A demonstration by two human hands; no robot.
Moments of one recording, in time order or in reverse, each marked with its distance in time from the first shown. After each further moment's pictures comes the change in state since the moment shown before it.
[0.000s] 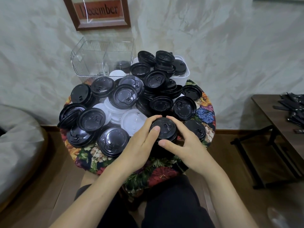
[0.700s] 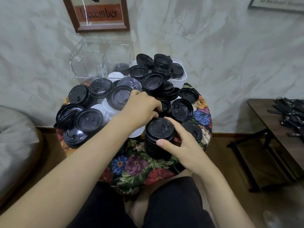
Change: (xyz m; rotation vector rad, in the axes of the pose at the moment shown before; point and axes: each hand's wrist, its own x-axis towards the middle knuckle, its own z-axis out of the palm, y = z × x) left_hand 0.104 0.038 -0.036 1.187 -0.042 0.261; right_hand -0.001 0.000 -0.001 0.000 -0.017 0.000
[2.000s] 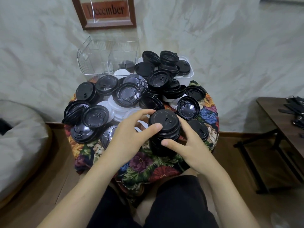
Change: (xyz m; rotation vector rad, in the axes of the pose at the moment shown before) left_hand -0.108 0.025 0.008 -1.119 0.195 -0.425; right_hand -0.002 -0.003 0.001 0.054 0.007 -0.064
